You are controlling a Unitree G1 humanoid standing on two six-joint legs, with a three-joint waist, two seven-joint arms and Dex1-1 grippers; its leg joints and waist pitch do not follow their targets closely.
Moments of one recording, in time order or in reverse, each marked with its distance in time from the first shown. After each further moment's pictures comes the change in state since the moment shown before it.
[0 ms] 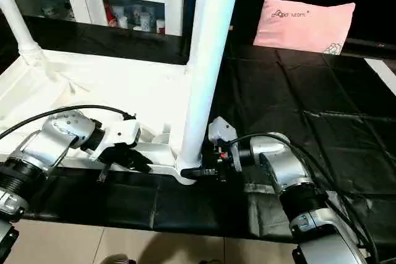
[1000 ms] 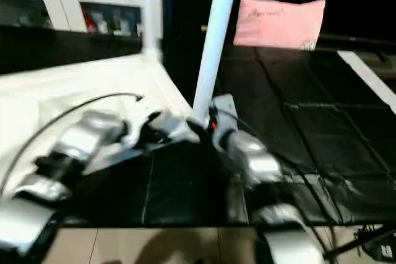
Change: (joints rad) left arm -0.114 -0.323 0.175 0.176 0.009 0.439 0.605; right arm -0.105 0.340 -0.280 0.129 -0.038 0.217 -1.011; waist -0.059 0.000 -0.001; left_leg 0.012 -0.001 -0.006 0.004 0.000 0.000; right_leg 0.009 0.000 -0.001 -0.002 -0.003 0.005
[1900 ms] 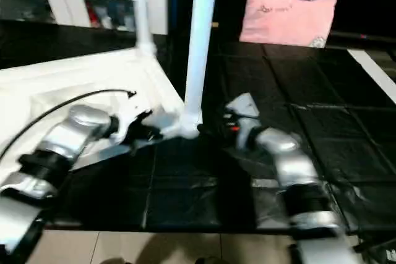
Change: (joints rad) left arm 0.031 0.178 -0.065 -0.026 0.007 -0.214 -0.278; right arm 0.114 -0.325 0.087 -0.178 0.026 -0.129 0.580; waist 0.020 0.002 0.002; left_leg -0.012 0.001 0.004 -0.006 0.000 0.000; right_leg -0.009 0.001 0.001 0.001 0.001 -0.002
